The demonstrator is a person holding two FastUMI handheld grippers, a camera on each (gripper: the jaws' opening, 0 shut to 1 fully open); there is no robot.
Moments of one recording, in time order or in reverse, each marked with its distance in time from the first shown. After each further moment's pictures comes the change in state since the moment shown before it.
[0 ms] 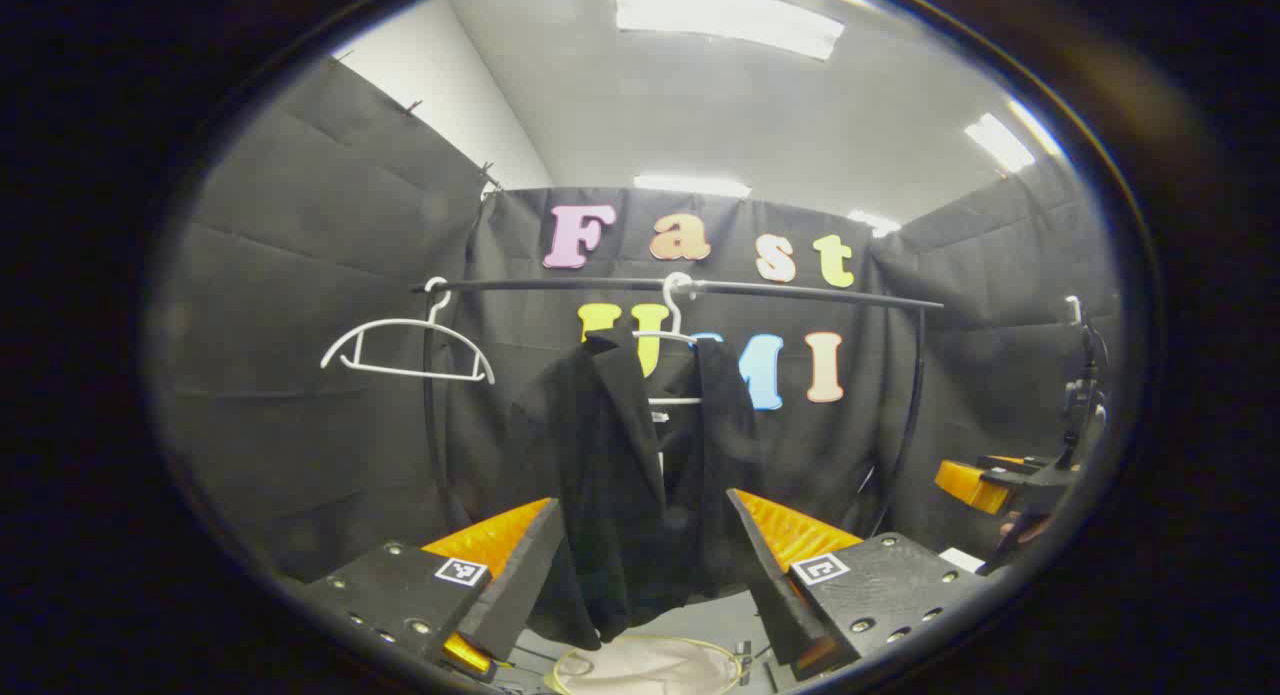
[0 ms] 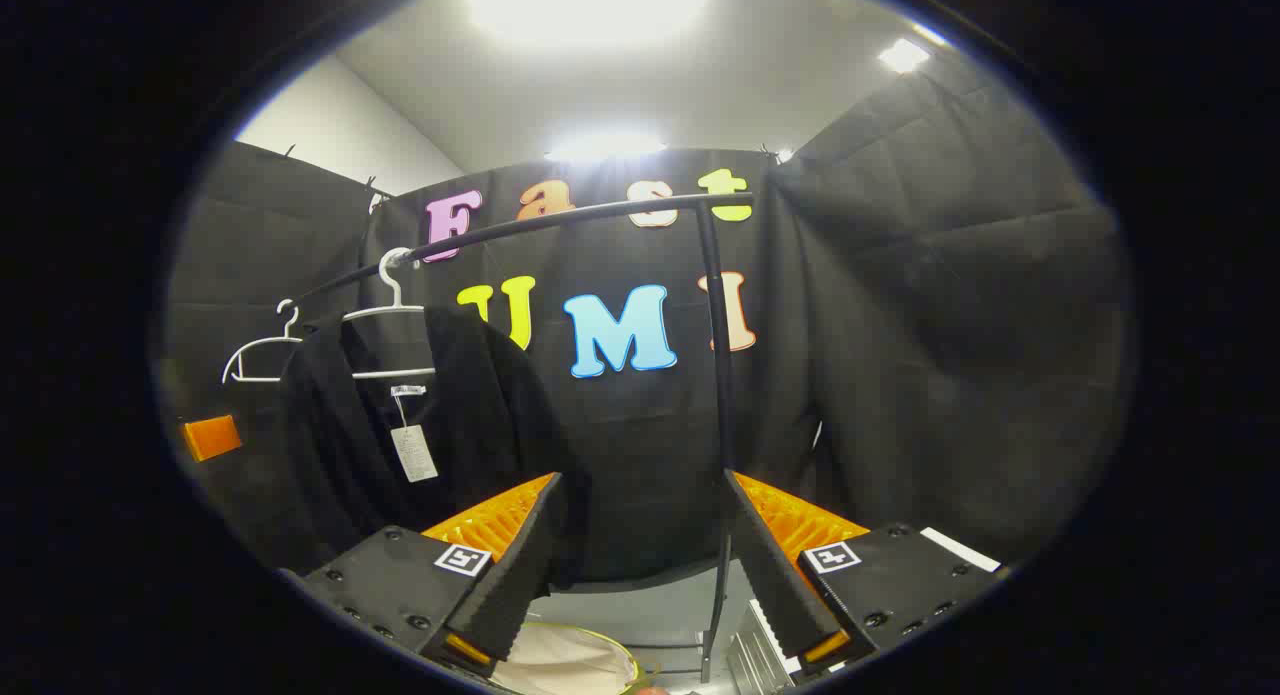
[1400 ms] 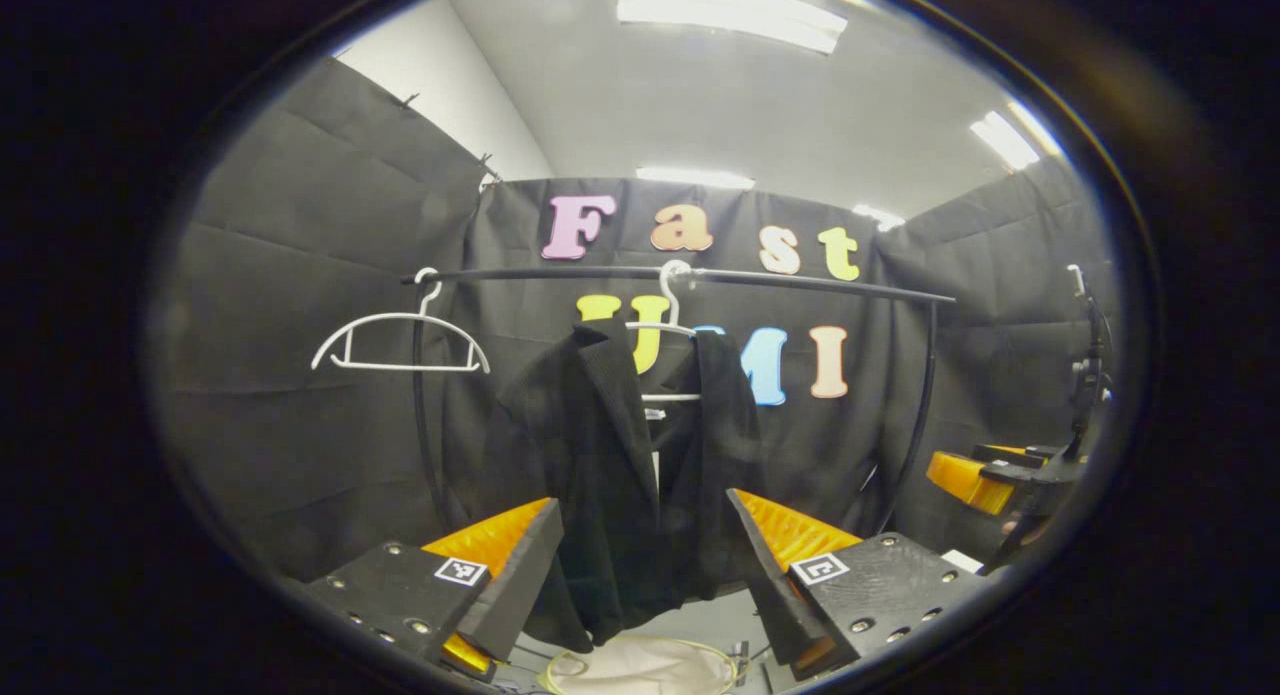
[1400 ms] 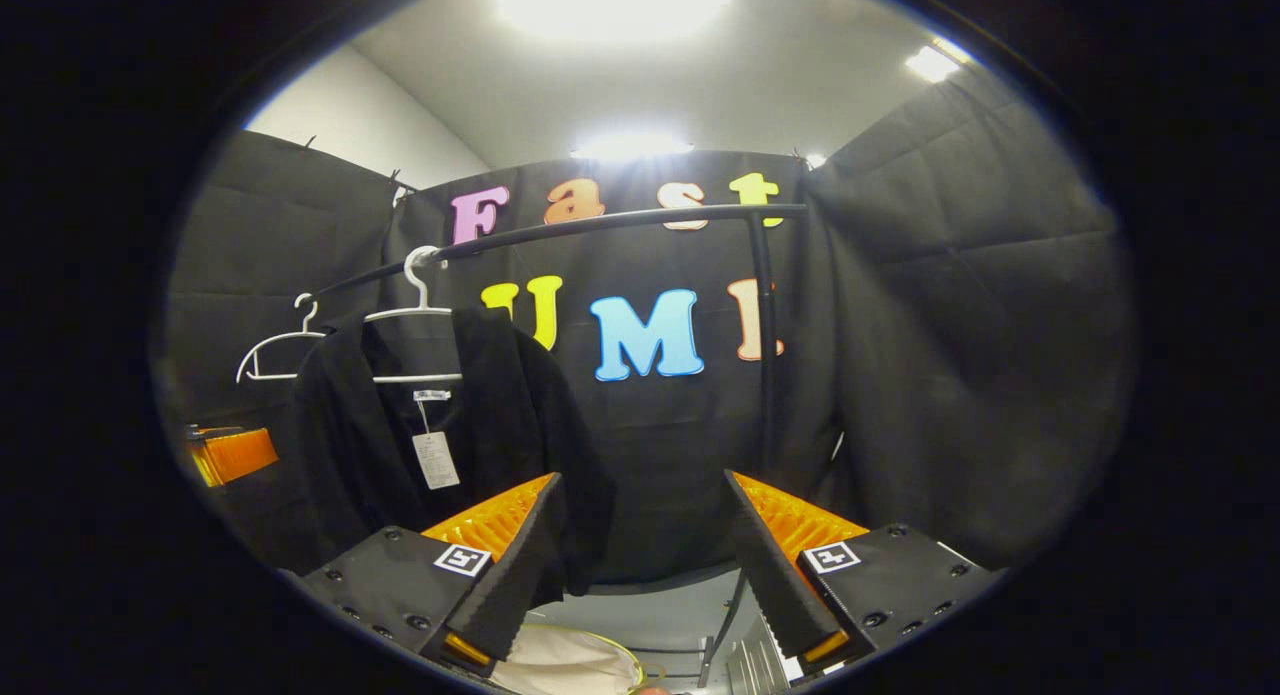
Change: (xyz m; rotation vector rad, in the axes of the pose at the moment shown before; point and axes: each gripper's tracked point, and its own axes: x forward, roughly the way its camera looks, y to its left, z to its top) left arm 0.027 -0.003 -0.006 -0.006 0.021 0.032; right arm 0.025 0.049 0.015 -0.048 -0.002 0.109
